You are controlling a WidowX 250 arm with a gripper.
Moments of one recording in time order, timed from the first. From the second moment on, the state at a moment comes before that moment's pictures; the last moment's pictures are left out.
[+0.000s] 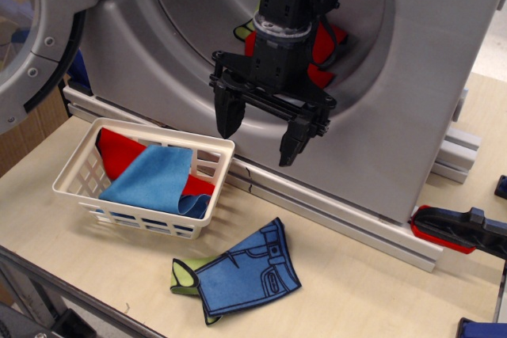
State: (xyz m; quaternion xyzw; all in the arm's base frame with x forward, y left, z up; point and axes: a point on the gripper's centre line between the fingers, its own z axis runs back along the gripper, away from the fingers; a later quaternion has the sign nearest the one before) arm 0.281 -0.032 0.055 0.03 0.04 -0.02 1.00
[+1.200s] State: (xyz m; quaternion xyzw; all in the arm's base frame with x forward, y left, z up) arm 0.319 0.002 0.080 0.17 -0.20 -0.12 0.96
